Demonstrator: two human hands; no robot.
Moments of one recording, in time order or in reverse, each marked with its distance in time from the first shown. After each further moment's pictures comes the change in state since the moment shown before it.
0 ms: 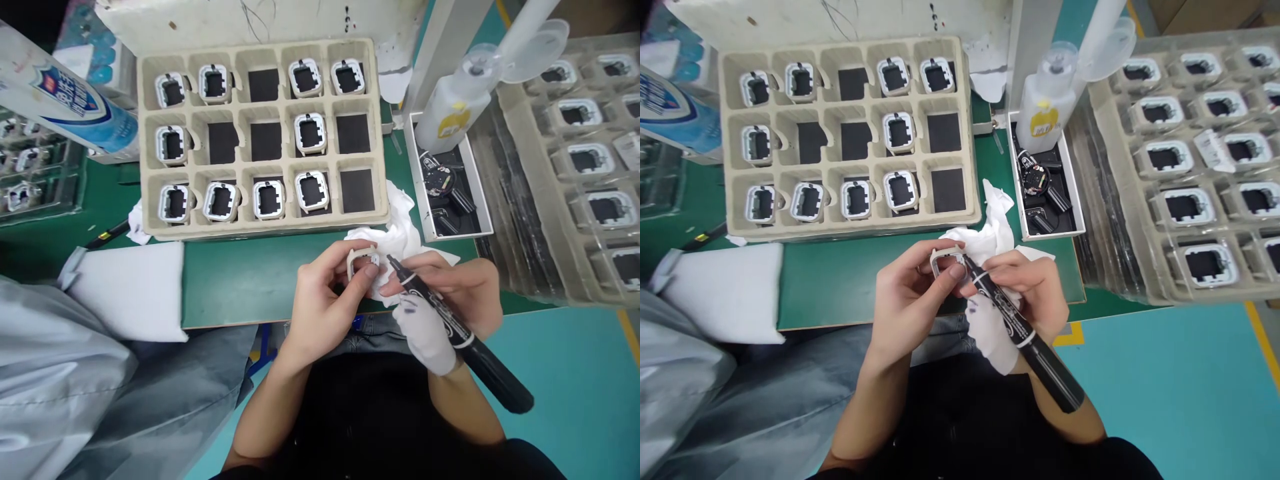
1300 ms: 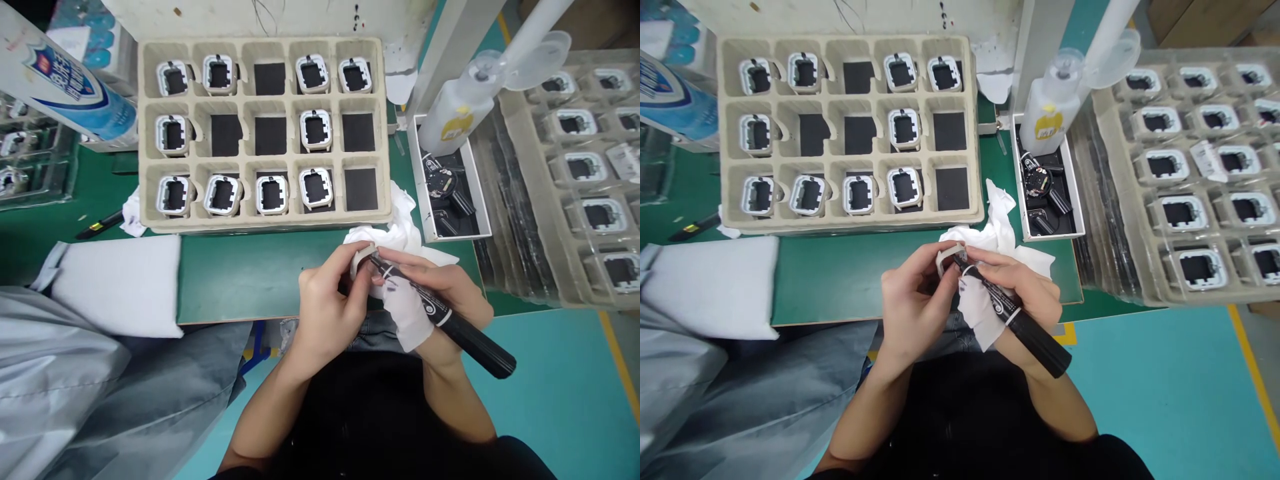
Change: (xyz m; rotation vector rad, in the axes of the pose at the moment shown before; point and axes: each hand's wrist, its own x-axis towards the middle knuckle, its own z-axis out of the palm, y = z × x) left_hand -0.006 -0.007 0.007 0.360 0.151 0.231; right_hand -0.002 0.011 -0.007 -0.139 -0.079 -0.143
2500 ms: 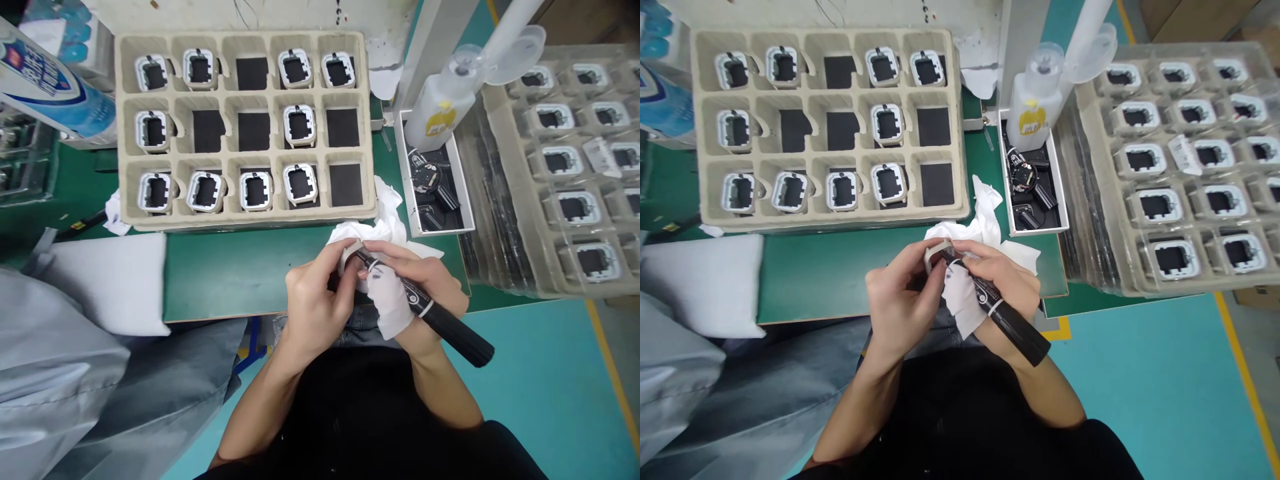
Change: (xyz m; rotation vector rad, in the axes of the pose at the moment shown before) left_hand 0.003 0.002 0.002 0.127 0.049 0.203; right_hand 0.001 0.004 0.003 0.007 0.001 -0.056
